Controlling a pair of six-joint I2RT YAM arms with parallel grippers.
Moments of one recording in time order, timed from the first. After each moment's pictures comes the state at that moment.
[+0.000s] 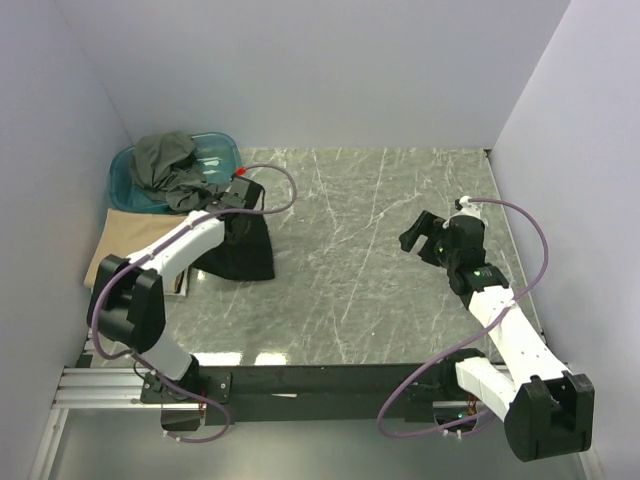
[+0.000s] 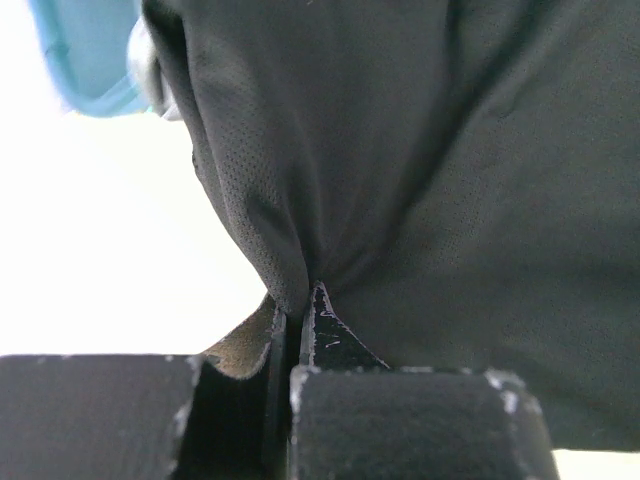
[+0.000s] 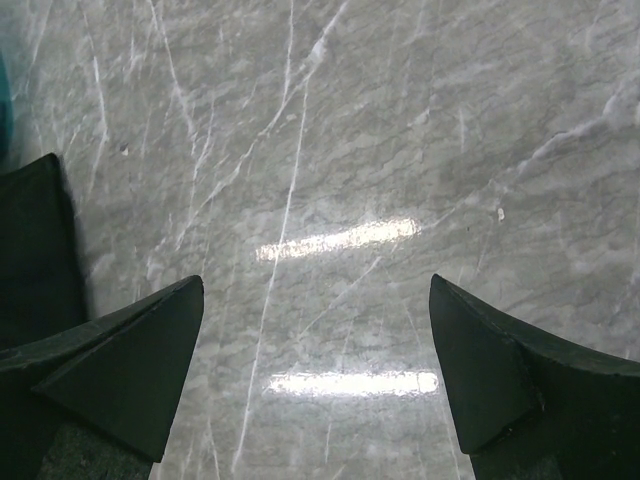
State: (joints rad) left arm -0.43 1.59 1.17 -0.62 -0.74 0.03; right arm 0.12 0.96 0.63 -0.22 -0.04 0.54
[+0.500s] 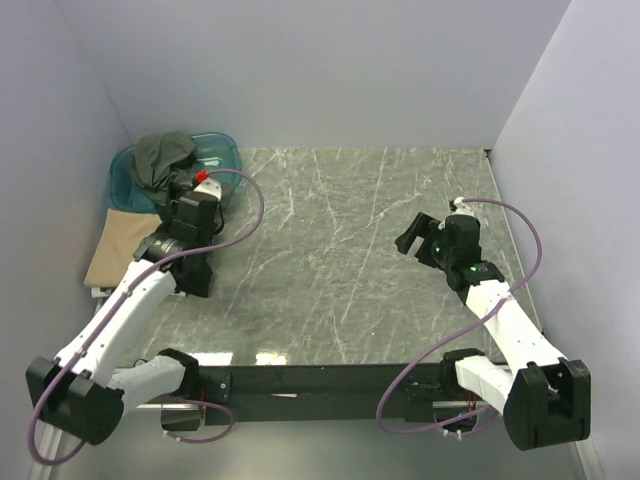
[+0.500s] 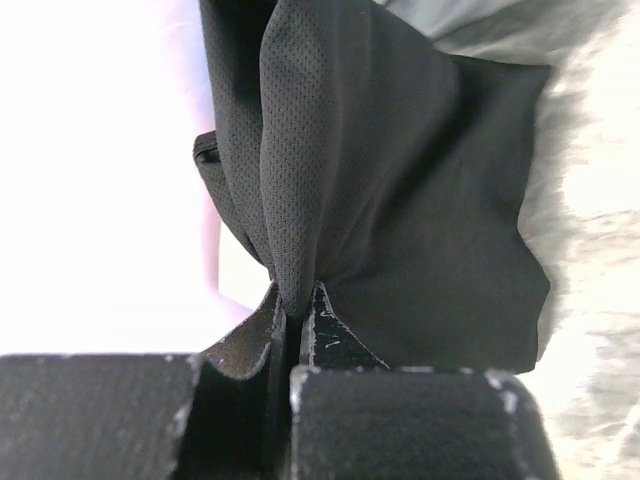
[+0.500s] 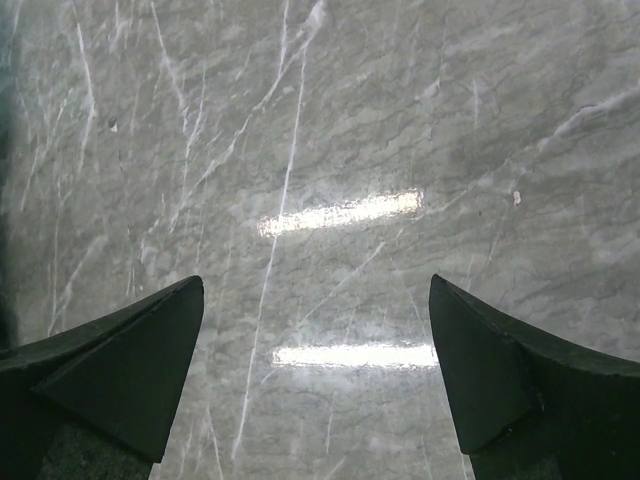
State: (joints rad) left arm -0.38 1.10 1.01 -0.65 -0.77 0.20; right arm 0.12 1.01 0.63 -0.22 -0.08 0.54
